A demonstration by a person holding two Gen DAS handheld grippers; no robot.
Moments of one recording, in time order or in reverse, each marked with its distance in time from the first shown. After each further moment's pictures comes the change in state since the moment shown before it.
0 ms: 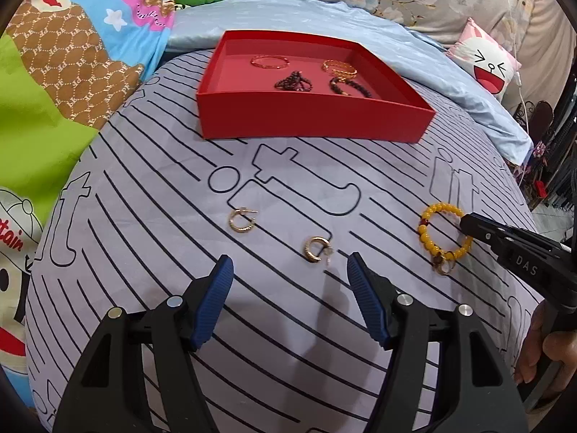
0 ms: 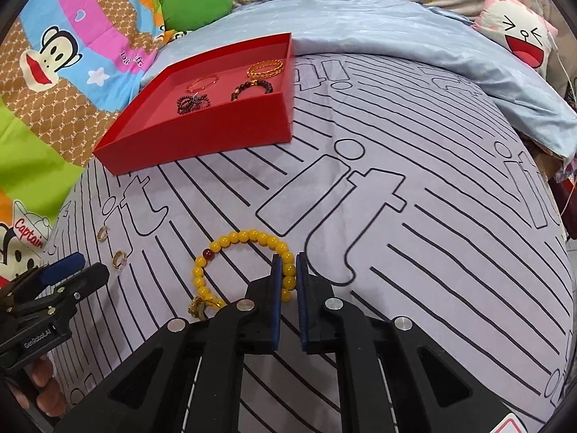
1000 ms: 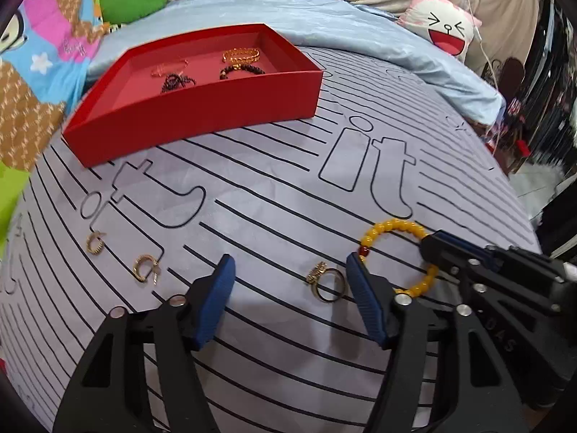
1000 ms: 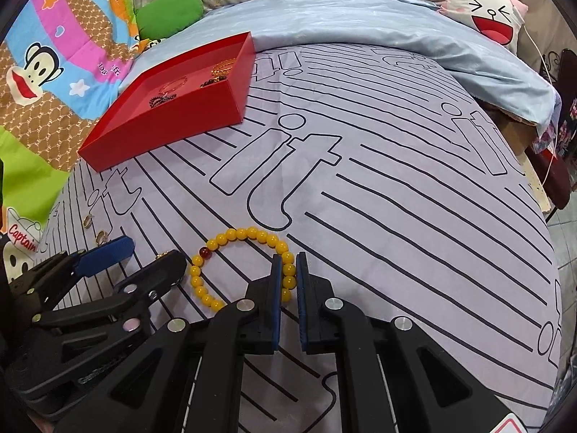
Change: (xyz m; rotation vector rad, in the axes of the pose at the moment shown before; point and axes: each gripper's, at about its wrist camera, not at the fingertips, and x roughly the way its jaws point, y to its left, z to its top) left arm 0.032 -0.108 -0.001 0.171 0.020 -0.036; right arm -0.018 -0.028 -0.028 0.077 0.003 -0.046
